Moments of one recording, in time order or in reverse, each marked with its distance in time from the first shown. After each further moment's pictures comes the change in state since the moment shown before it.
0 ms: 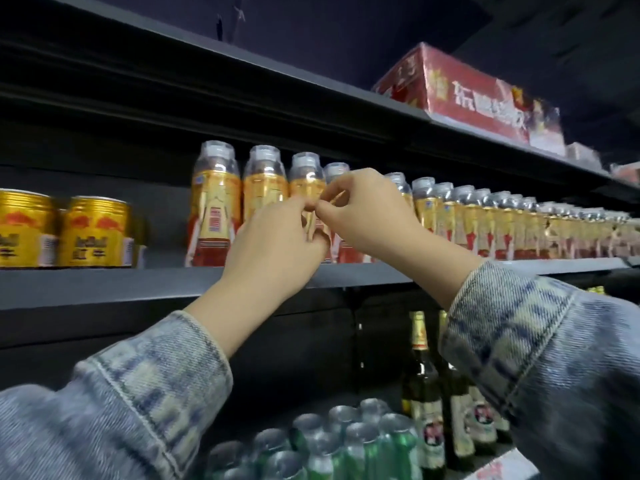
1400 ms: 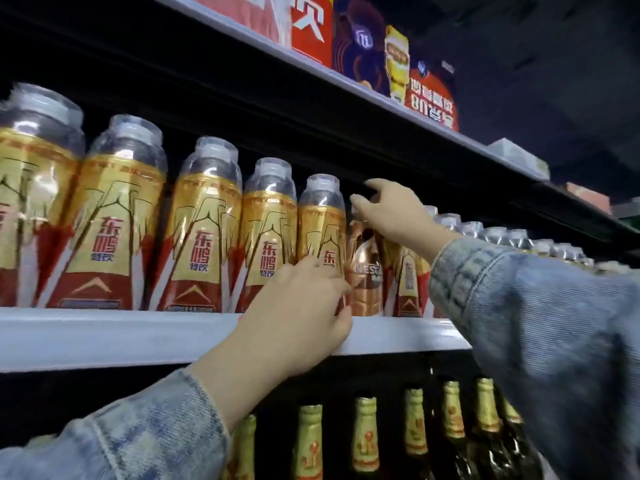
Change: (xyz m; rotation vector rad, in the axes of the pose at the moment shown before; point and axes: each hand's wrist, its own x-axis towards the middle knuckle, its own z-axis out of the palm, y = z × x) left_hand 0.196 0.341 0.599 0.324 -0.144 0.362; right_hand 0.182 0.728 -0.163 -0.129 0.031 0.121
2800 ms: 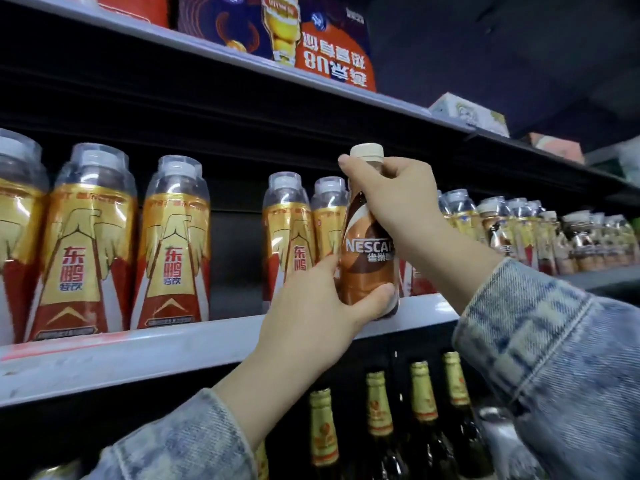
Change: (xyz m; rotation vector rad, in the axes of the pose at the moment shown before) left_hand 0.078 0.123 0.076 -0.597 0.040 -0.303; right_hand -0.030 0.119 -0.050 0.780 0.315 0.089
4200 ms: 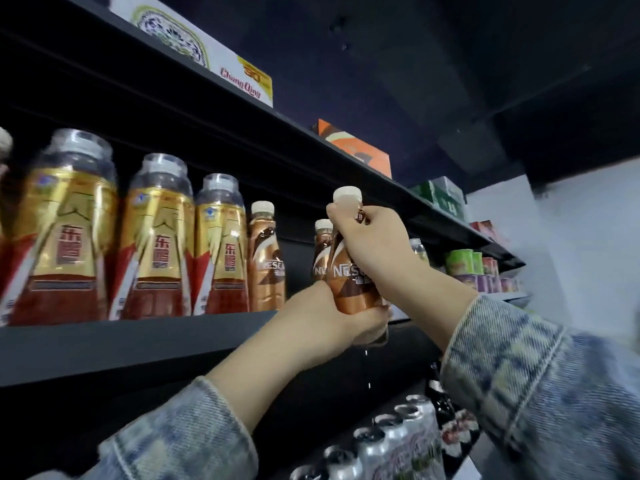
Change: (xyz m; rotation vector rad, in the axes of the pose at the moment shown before) left_hand 0.241 0.250 0.552 -0.256 -0.480 -0.050; right_hand 0.239 0.345 -0.480 -0.399 0.009 0.022
